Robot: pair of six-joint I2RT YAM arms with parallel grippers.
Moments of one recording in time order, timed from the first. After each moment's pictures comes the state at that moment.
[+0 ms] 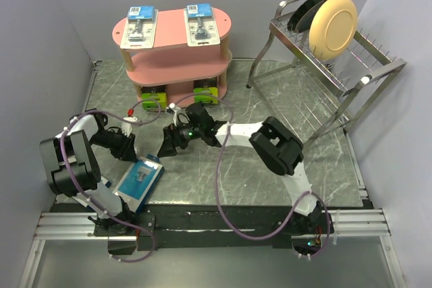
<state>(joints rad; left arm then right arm) 0.32 1.63 0.96 -0.98 0.66 1.02 0.86 2.15 1.37 0.32 -0.72 0.47</state>
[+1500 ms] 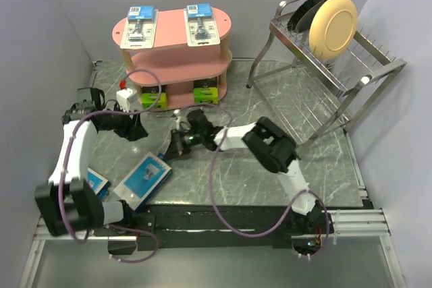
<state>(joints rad) 0.20 1.30 1.08 -0.88 0.77 0.63 0.87 2.25 1.36 0.37 -0.76 0.74</state>
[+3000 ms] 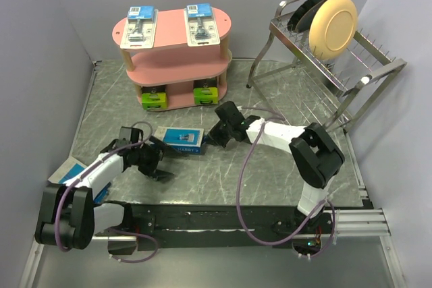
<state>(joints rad) -0.14 1.18 0.48 -0.38 0.59 -1.31 0.72 1.79 1.11 -0.24 -0.09 1.39</state>
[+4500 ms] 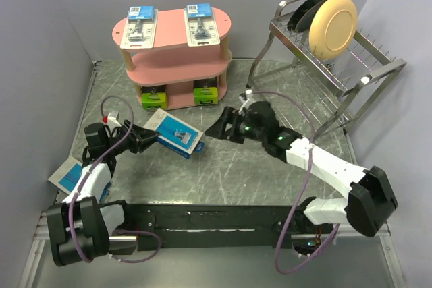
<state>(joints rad) 0.23 1.05 0.39 0.17 0.91 -1.00 0.70 1.28 0.87 -0.06 -0.26 0.88</state>
